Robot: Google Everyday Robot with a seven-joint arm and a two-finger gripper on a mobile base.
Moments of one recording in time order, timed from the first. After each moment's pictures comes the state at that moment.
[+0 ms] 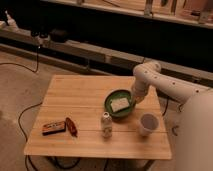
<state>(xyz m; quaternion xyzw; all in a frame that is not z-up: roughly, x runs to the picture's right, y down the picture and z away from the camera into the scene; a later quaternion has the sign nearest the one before) 0.179 0.083 0.882 -0.20 -0.25 -0.63 0.71</state>
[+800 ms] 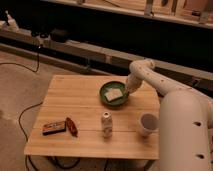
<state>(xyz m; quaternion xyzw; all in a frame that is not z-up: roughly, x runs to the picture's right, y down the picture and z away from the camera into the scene) 0.209 0.016 0.954 -0.14 -0.20 -0.64 0.73</state>
